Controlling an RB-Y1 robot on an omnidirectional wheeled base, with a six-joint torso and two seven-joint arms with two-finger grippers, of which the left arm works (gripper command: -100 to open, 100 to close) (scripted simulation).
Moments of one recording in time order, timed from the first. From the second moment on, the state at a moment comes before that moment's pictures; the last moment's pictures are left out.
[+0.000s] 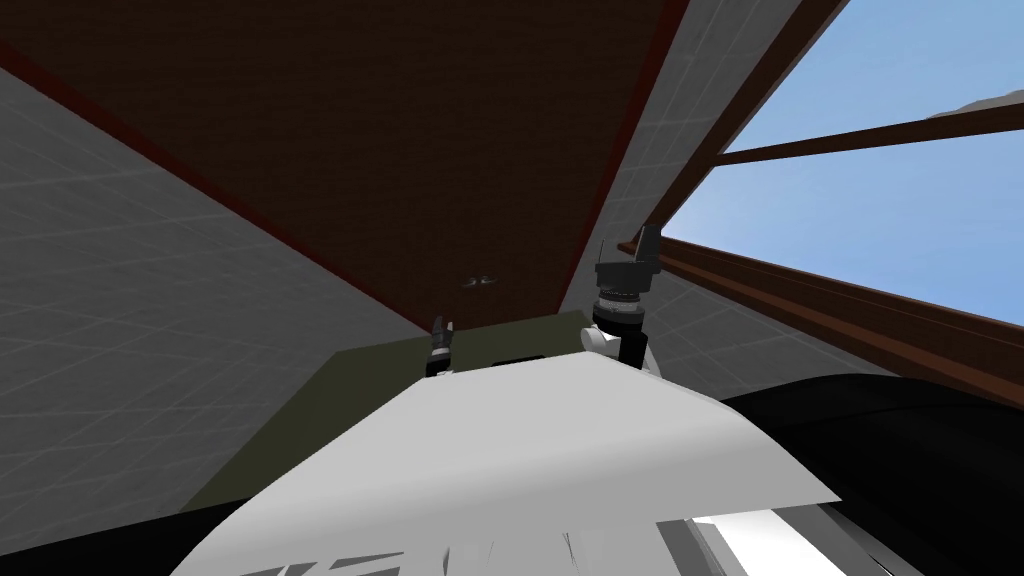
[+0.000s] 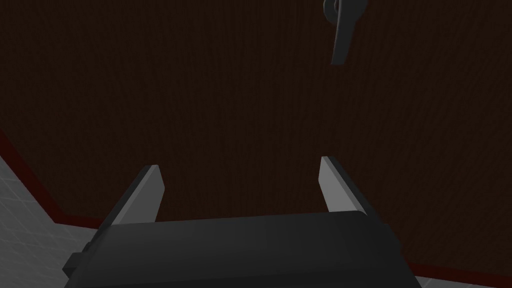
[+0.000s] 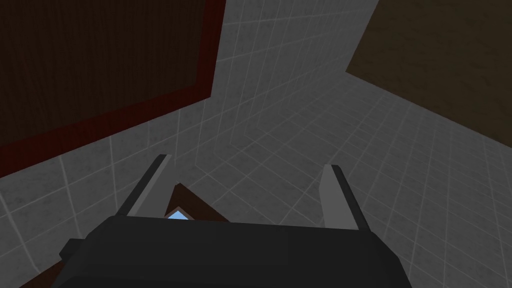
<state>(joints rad) 0.26 0.23 0.05 -1.24 0.08 -0.78 0.19</state>
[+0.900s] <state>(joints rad) 0.20 0.27 0.06 -1.02 0.09 -0.83 0.23</state>
